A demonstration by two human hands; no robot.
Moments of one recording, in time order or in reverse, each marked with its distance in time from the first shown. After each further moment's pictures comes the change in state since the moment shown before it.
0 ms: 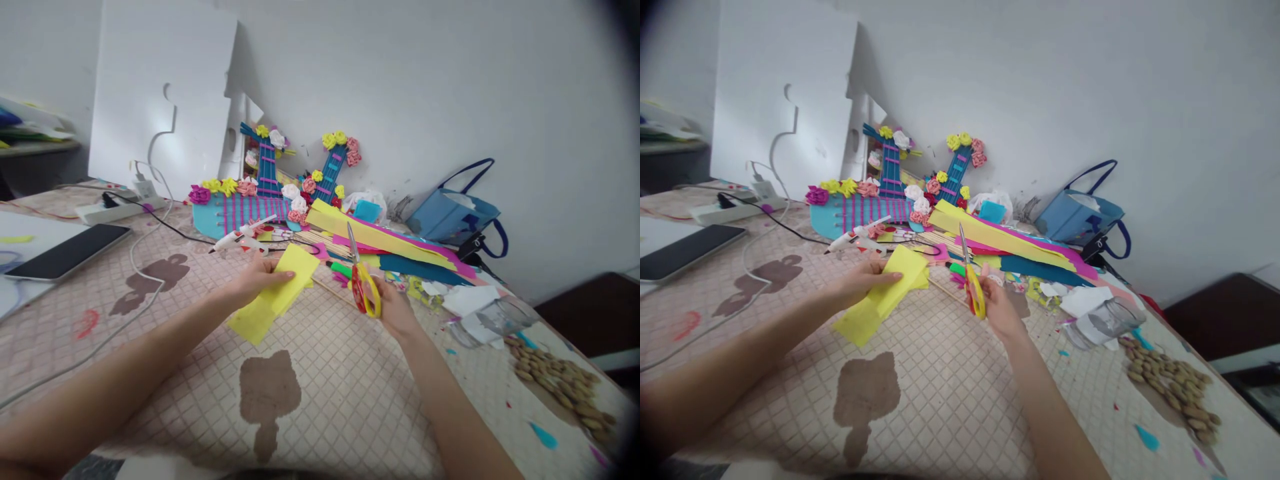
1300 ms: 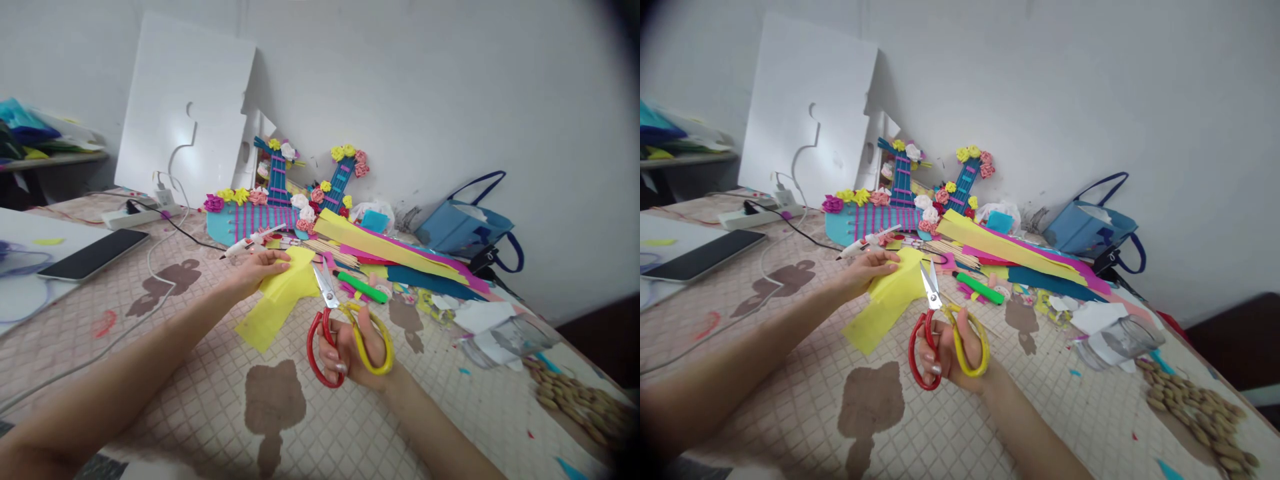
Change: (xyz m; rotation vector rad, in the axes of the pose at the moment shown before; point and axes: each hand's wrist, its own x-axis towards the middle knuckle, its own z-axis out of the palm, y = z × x) left_hand 0.013 0.003 -0.028 -0.192 0.178 0.146; right_hand -0.038 -0.006 0.072 0.871 -0.776 0.339
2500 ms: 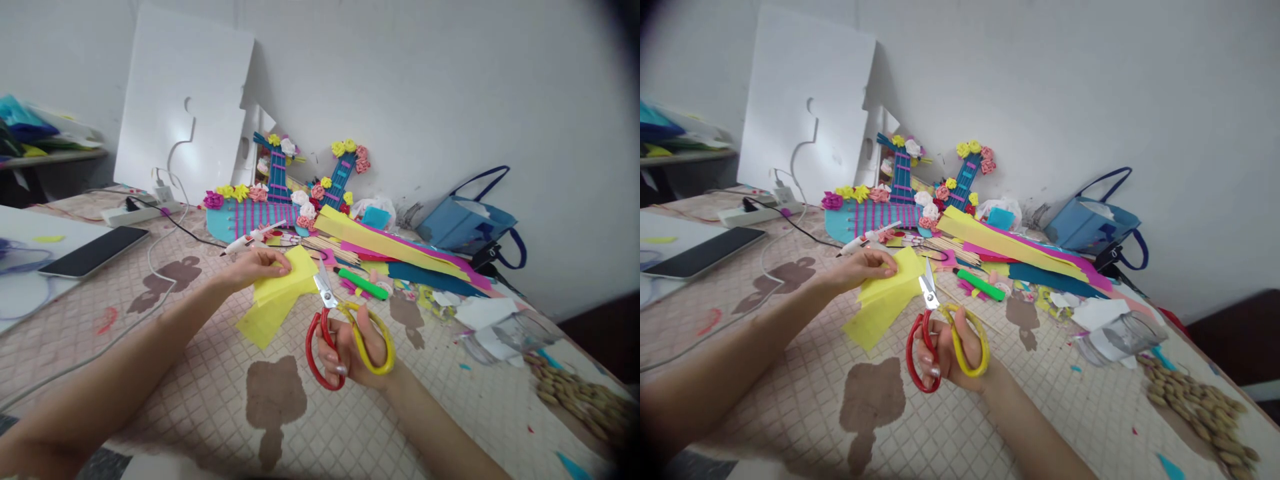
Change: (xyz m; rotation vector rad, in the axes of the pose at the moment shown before) left_hand -0.004 0.014 -0.012 0.210 -0.273 0.115; right_hand -0.001 0.002 0.005 0.000 -0.025 0.035
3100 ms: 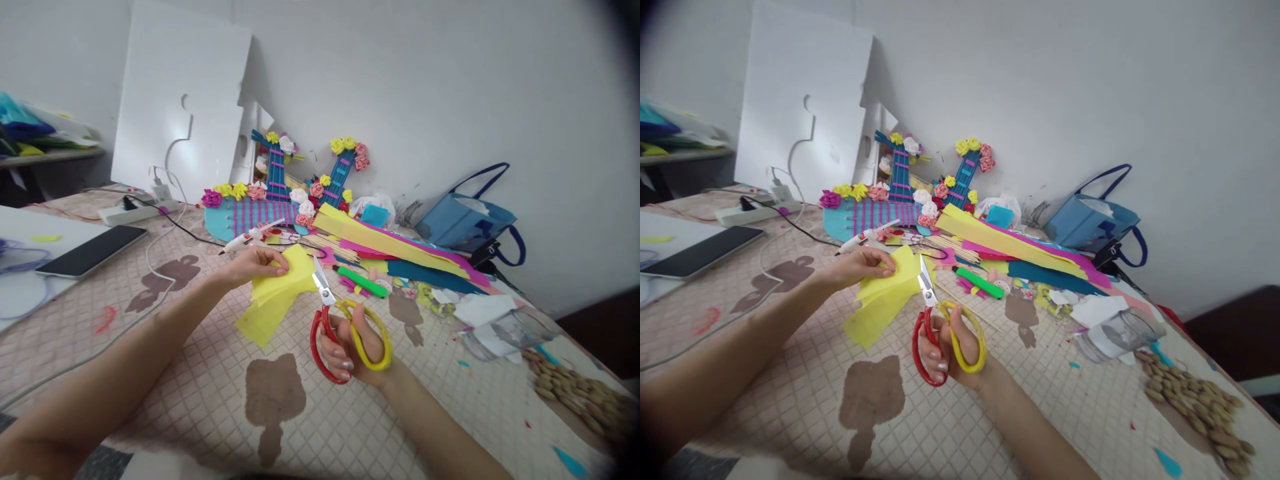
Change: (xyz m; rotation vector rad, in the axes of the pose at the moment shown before) left_hand 0.000 -0.001 -0.005 0.101 -0.008 -0.026; right_hand 0.002 0.002 -0.001 -0.031 0.048 -0.046
